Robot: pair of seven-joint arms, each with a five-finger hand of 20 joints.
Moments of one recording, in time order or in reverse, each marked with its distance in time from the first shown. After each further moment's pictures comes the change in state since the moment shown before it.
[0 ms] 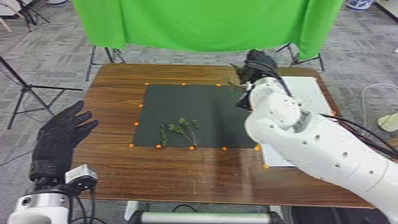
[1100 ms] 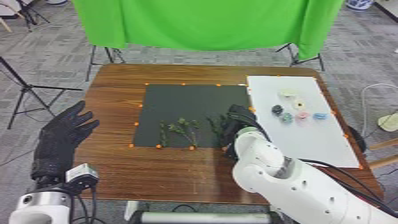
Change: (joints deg) left arm -0.9 -1.2 -0.1 0.0 0.5 -0.9 -1.9; right arm -16.9 -2.5 1.6 -5.0 0.9 -4.1 2.1
